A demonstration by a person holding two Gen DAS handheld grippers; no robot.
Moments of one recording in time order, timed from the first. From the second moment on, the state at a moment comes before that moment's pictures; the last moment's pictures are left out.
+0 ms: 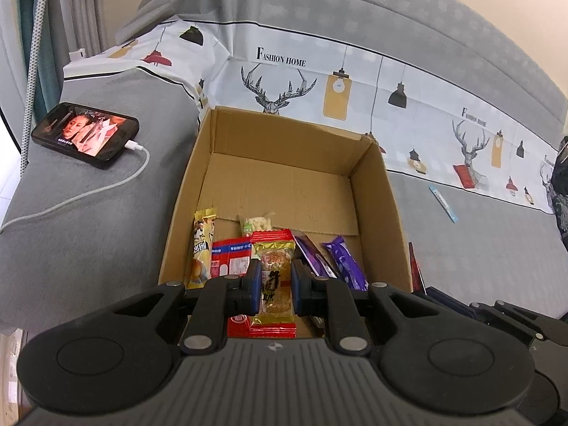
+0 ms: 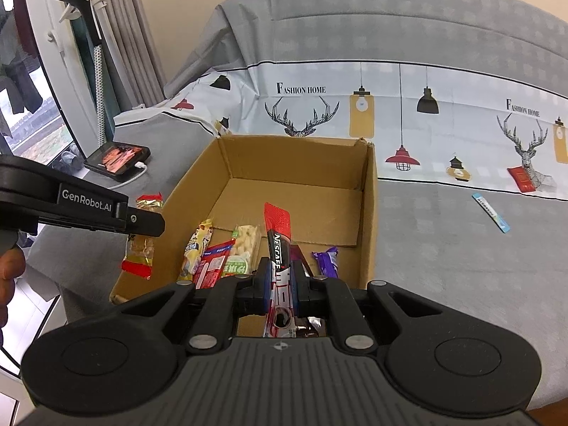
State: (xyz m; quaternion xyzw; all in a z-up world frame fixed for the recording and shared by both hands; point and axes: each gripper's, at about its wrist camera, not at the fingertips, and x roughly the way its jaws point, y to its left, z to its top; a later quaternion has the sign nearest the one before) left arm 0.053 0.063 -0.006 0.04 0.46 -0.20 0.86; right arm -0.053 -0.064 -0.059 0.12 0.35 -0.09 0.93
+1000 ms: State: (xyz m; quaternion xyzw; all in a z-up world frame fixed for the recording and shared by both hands) left arm 0.134 0.043 -0.085 0.07 0.52 -0.17 0.84; right arm 0.033 -0.096 -0.118 0.14 0.41 -0.09 0.90
